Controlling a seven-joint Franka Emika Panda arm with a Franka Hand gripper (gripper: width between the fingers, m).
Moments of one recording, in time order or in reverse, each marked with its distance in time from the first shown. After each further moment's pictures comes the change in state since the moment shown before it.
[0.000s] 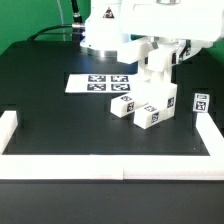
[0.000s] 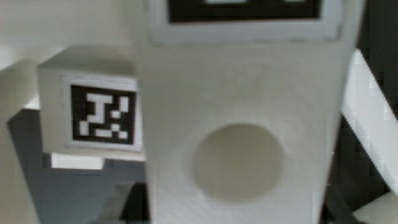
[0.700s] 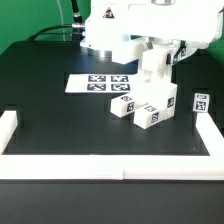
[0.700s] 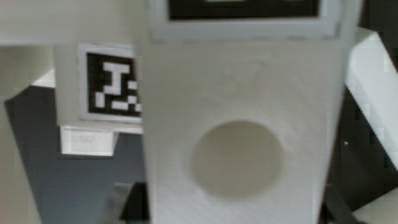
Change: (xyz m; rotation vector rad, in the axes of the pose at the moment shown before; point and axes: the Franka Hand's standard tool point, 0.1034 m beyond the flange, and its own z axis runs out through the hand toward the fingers) arm 0.006 0.006 0.000 -0.014 -0.006 0.014
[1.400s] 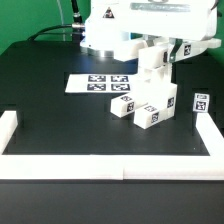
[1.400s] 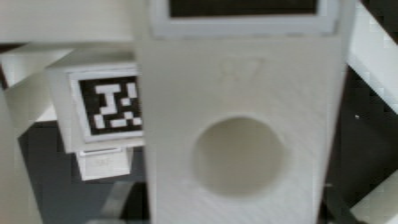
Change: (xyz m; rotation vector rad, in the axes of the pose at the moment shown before) arm 0.001 0.004 -0.004 0.019 -0.021 0.221
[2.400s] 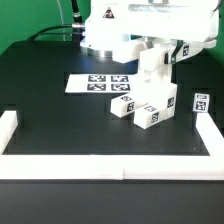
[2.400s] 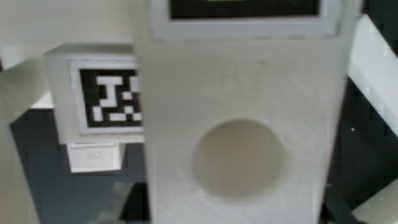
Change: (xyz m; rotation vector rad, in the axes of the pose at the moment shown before) arm 0.000 0.000 0.003 -0.003 0.002 -0.096
